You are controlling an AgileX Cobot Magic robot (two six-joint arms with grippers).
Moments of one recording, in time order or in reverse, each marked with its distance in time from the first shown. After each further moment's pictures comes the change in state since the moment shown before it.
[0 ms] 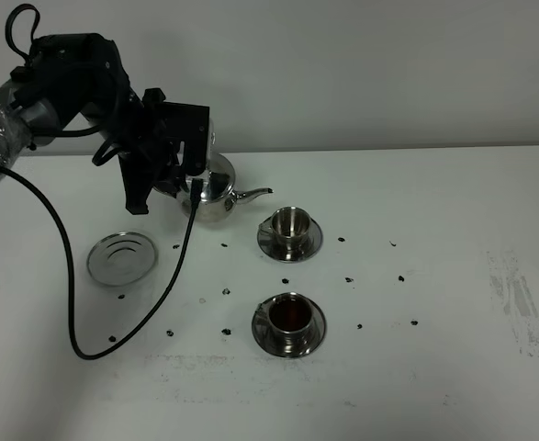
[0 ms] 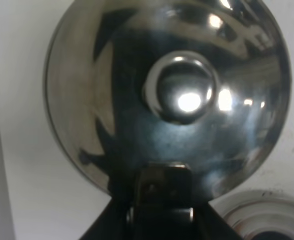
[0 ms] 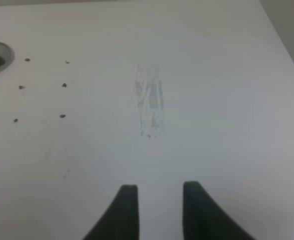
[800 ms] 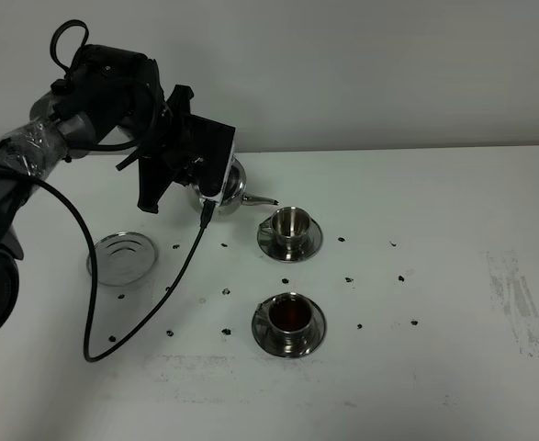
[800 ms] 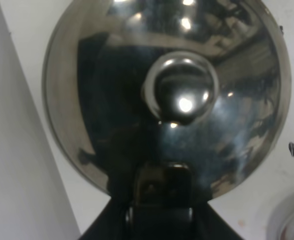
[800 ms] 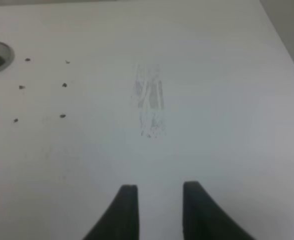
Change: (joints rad) left arm -0.065 0.036 -0.005 0.147 -0.119 0.059; right arm 0.000 0.000 0.000 0.000 0.000 0.000
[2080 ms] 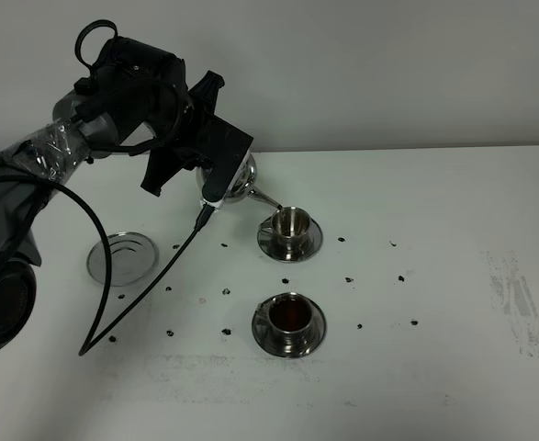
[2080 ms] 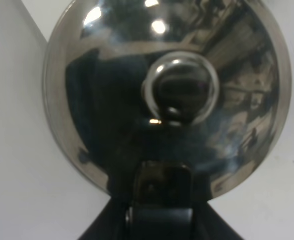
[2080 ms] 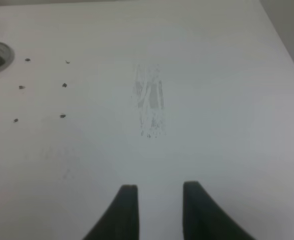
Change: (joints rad) left arm -0.060 0.001 -0.046 0.119 -0.038 0.162; right arm 0.000 0.000 0.000 0.000 0.000 0.000
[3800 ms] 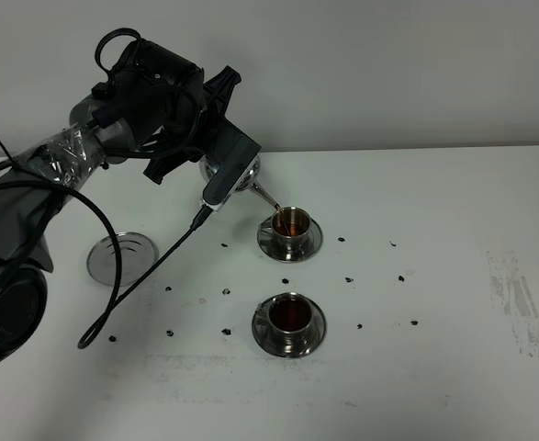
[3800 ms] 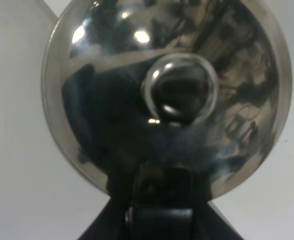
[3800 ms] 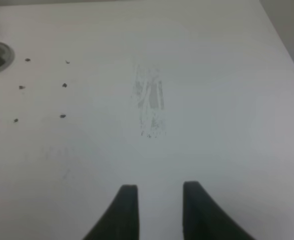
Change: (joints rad) left arm -0.038 0.003 0.000 0.128 -0.067 0.051; right arm 0.000 0.000 0.000 0.000 0.000 0.000
